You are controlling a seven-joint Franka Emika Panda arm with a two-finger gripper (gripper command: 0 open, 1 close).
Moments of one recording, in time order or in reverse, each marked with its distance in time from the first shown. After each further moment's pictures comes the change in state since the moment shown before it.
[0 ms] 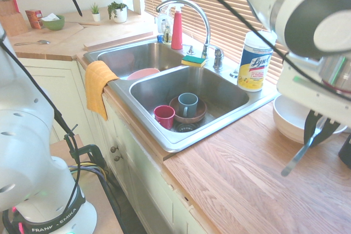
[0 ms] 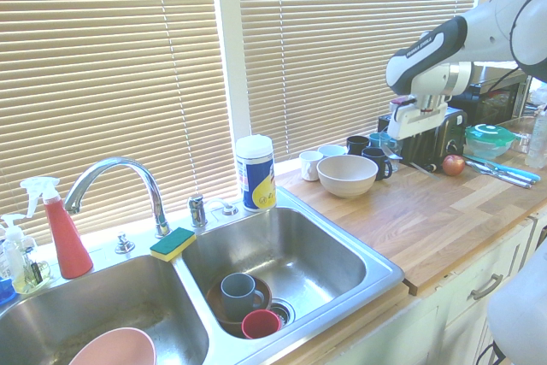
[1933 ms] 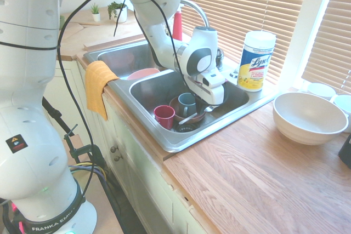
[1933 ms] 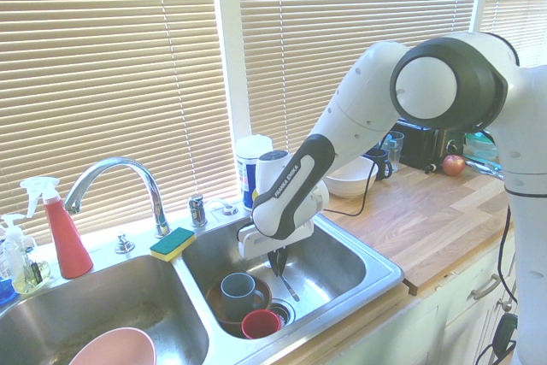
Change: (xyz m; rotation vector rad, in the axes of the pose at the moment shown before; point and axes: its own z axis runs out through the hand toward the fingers) arm -0.241 -0.306 0.272 -0.074 -0.072 0.098
